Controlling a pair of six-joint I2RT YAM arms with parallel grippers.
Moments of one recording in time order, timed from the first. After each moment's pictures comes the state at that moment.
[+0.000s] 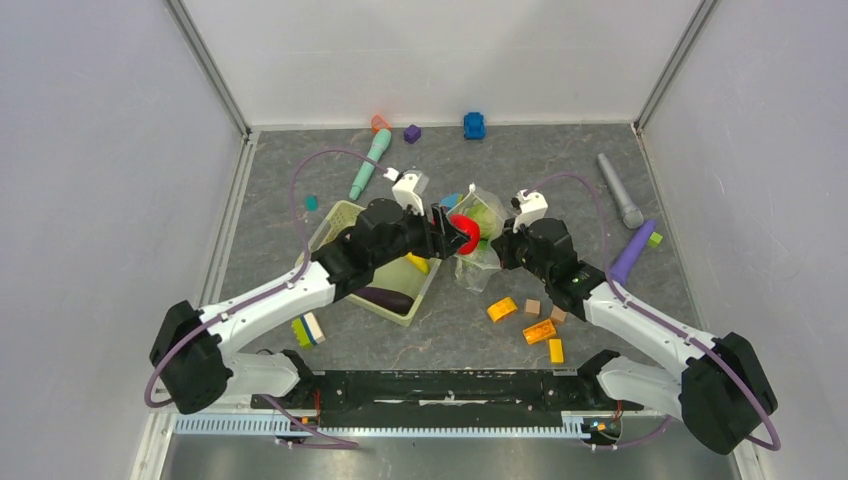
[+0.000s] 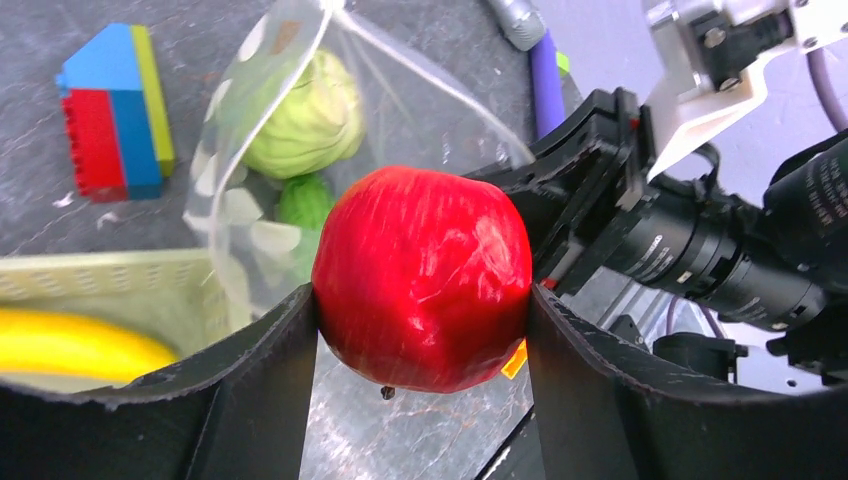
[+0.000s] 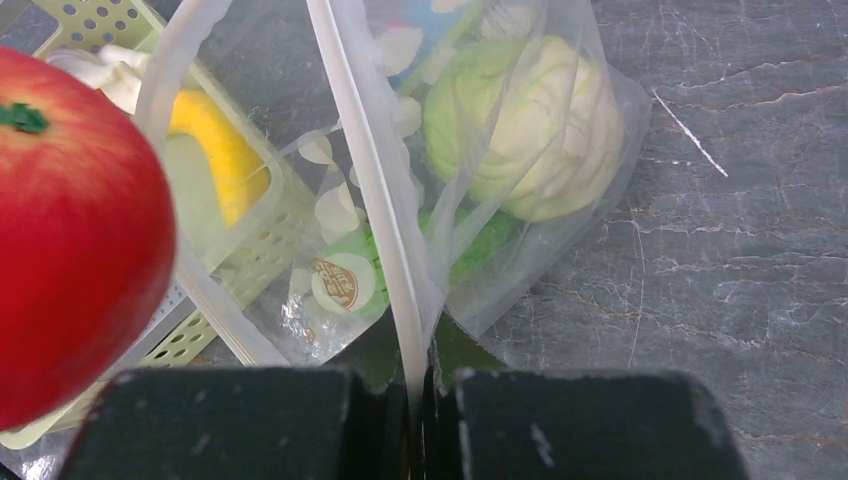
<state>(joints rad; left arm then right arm) -0.82 1.23 0.89 0.02 0.03 -0.60 0.59 1.10 0.57 0.09 0.06 0.29</state>
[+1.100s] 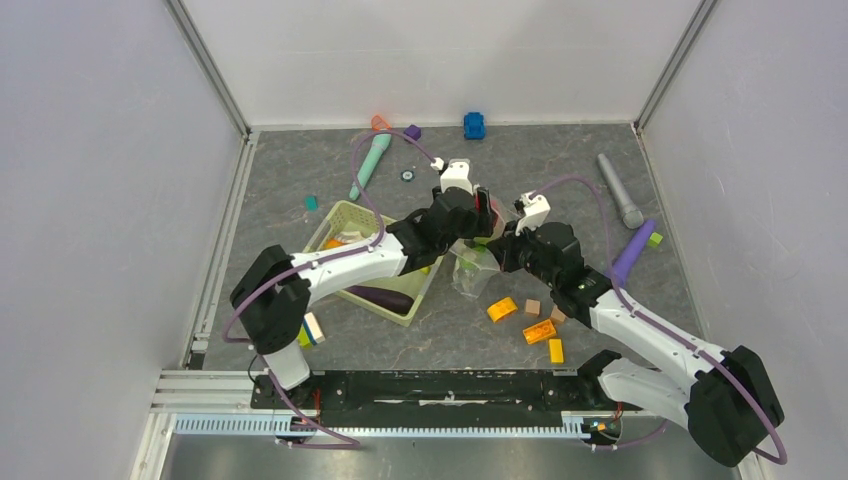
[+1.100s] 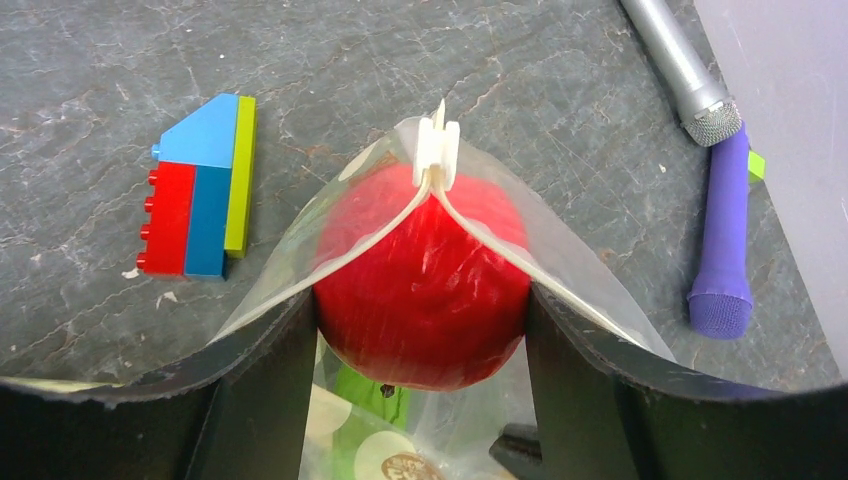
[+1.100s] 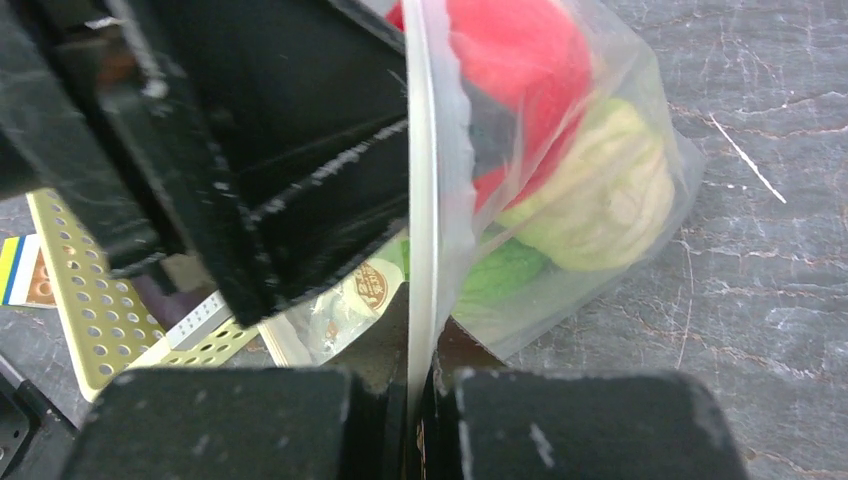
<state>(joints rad) -0.93 1.70 1.23 0.02 -0.39 -0.59 0.59 1.03 0.54 0.12 -0.03 0.30</state>
